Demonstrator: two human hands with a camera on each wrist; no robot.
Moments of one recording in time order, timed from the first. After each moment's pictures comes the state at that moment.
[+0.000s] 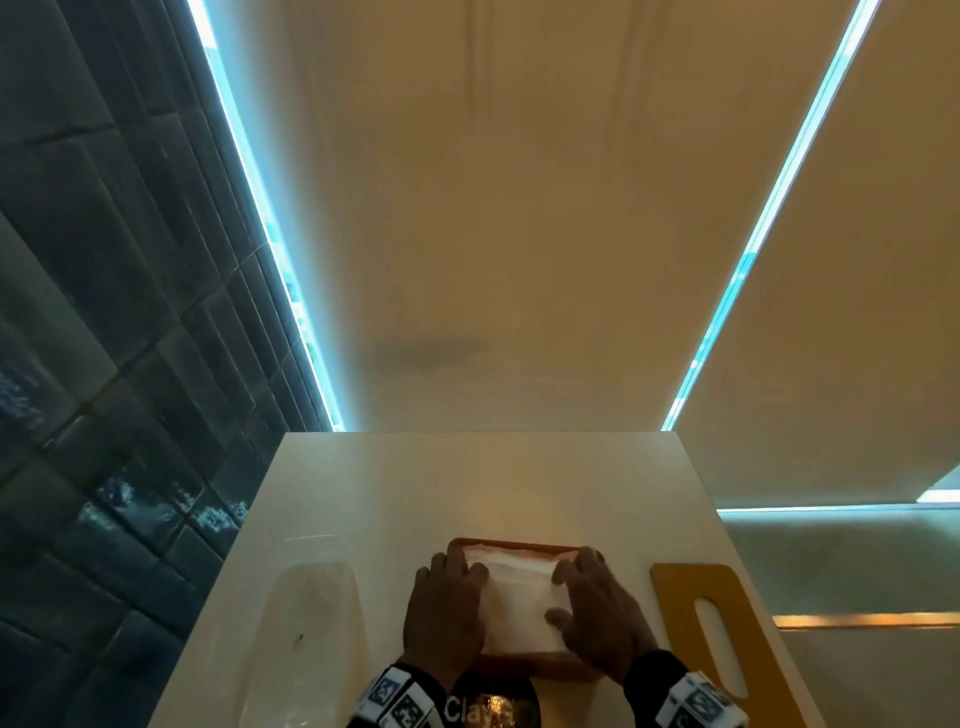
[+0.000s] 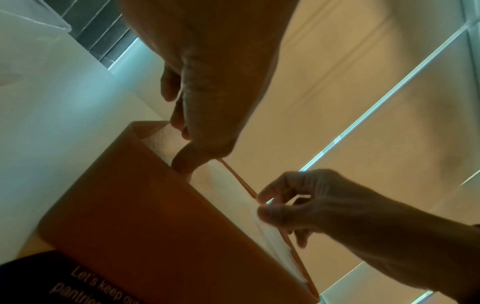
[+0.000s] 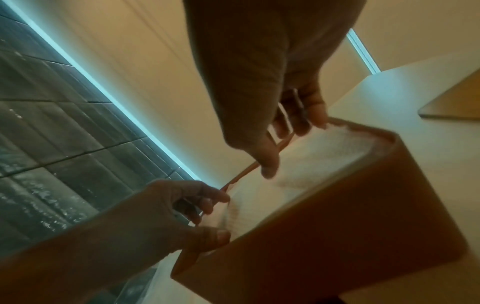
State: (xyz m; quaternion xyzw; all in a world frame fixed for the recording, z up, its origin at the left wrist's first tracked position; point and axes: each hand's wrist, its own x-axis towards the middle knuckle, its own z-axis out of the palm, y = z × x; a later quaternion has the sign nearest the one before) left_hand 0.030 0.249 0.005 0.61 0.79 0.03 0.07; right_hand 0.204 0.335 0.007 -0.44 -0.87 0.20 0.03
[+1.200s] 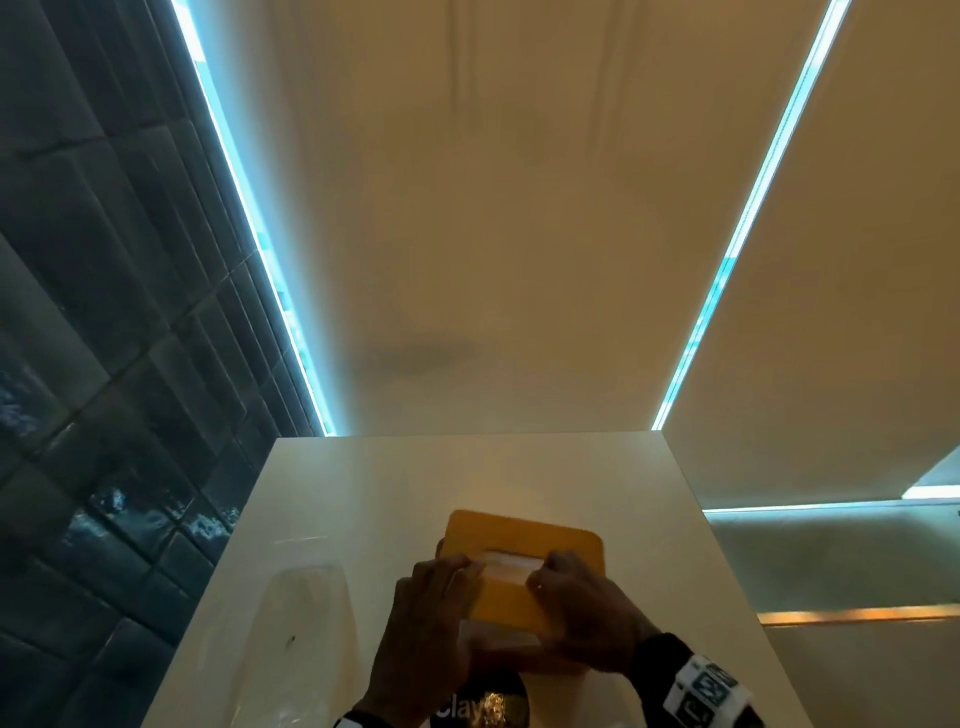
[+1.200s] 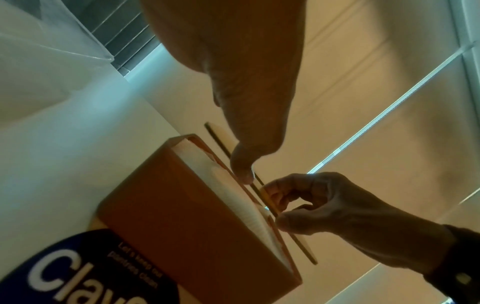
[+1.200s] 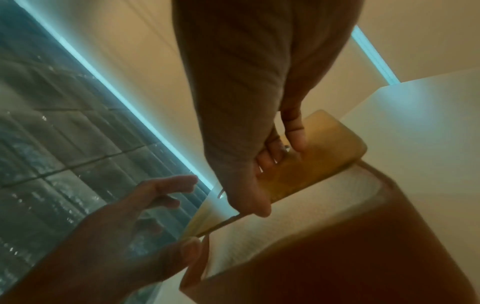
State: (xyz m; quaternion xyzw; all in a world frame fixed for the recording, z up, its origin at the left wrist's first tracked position) left_hand 0.025 0.214 0.009 0.68 0.70 0.21 0.04; right_hand 0.216 0.330 0.053 -0.30 -0.93 0.21 -0.03
